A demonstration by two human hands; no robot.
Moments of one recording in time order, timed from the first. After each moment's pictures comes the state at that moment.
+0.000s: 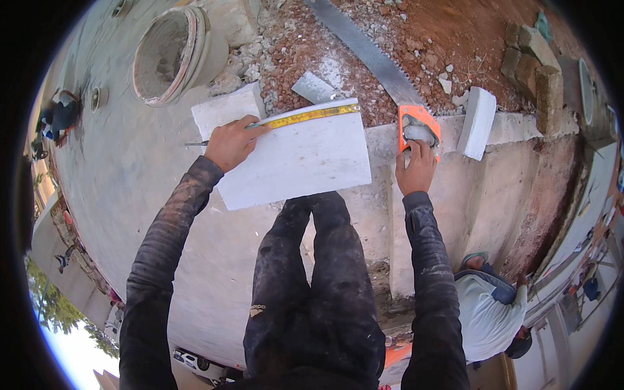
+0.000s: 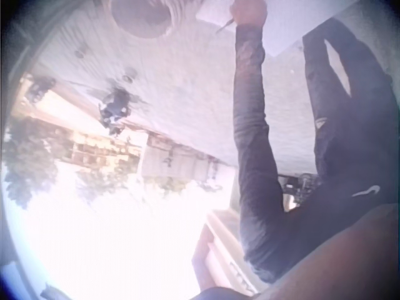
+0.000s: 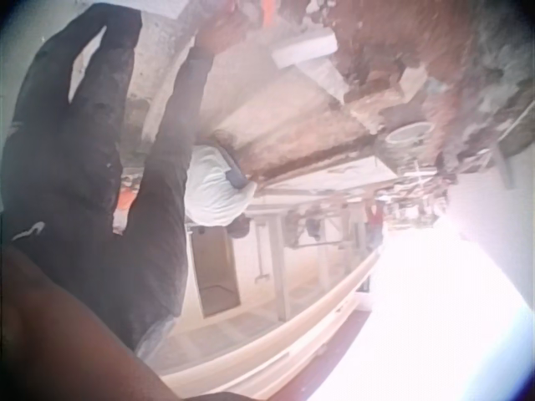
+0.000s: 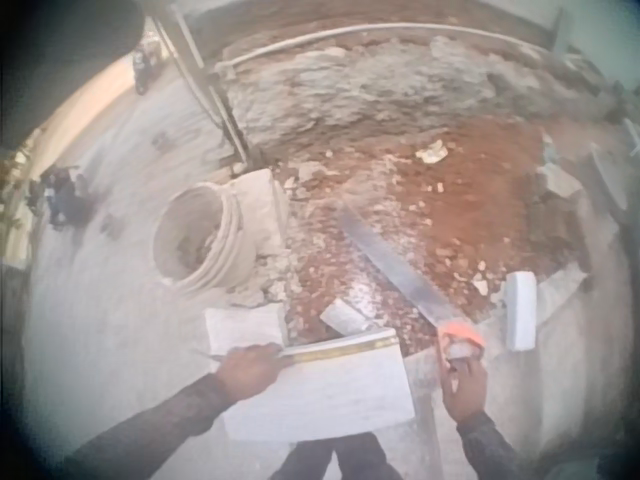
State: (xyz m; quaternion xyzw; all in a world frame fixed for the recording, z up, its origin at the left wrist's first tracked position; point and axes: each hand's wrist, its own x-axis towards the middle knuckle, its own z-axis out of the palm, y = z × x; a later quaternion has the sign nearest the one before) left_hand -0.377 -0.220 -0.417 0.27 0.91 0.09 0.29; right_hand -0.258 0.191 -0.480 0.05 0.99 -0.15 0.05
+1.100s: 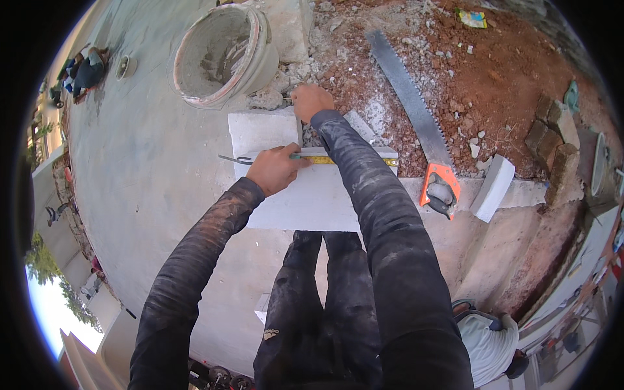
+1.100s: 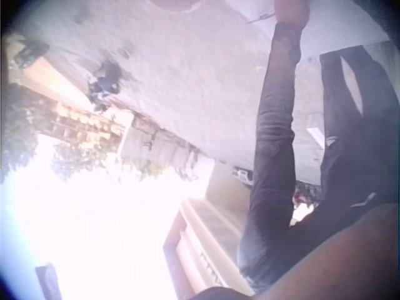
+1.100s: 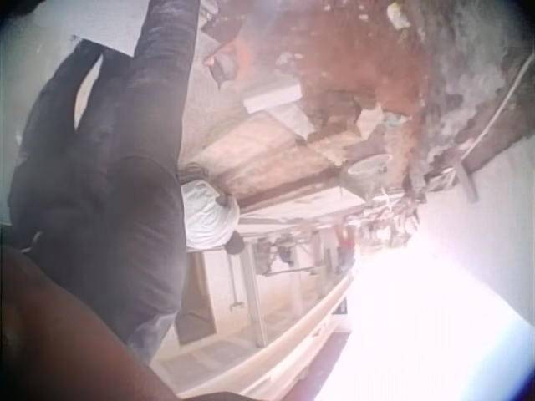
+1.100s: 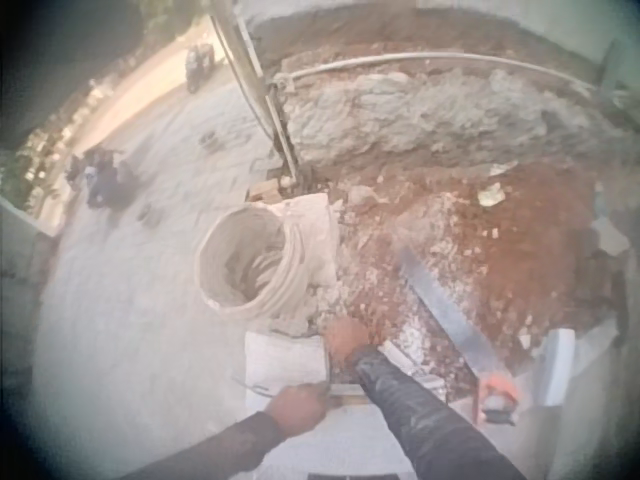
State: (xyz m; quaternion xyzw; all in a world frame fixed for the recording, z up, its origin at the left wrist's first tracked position) left_hand -0.378 -0.217 -0.429 0.23 0.92 0.16 0.28; right_hand -0.499 -0.100 -0.550 -0.16 0.90 -0.33 0.22
